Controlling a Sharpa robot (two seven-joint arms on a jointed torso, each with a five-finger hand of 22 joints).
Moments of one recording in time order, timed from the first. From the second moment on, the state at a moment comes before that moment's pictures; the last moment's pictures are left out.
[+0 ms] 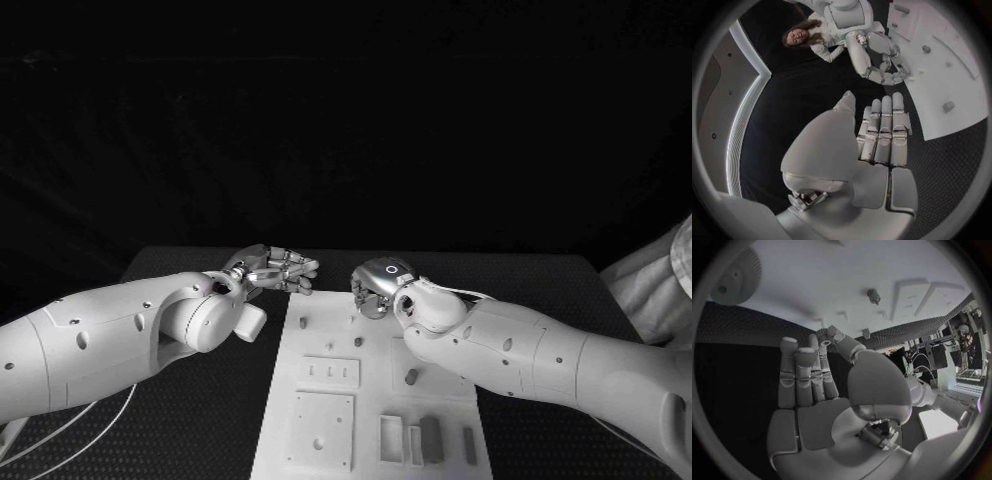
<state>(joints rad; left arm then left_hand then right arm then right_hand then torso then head) 1.35 -0.79 -0.16 1.38 -0.15 -0.25 0.14 1.51 -0.08 0.07 0.29 0.06 0.76 0.19 0.46 0.40 1.11 0.14 0.09 0.24 1.00 0.10 0.26 0.83 0.05 1.03 0.00 0.15 0.58 1.24 -0.33 -0.16 1.01 -1.73 -0.45 -0.21 1.18 -0.09 0.63 -0.29 0.04 1.04 0.10 0.34 0.55 1.29 0.05 0.17 0.29 1.31 -0.07 1.10 0.79 0.21 1.21 -0.01 0.71 1.31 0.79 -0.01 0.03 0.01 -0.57</state>
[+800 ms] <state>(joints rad) 1.37 -0.79 -0.16 1.39 -0.15 -0.25 0.14 1.51 -0.08 0.07 0.29 0.06 0.76 0.19 0.46 0.40 1.11 0.14 0.09 0.24 1.00 0.10 0.25 0.83 0.04 1.03 0.00 0.15 0.58 1.23 -0.30 -0.16 0.97 -1.73 -0.45 -0.21 1.18 -0.09 0.63 -0.29 0.05 1.04 0.11 0.35 0.55 1.29 0.04 0.17 0.29 1.31 -0.07 1.10 0.79 0.21 1.22 -0.01 0.71 1.31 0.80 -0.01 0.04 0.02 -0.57</state>
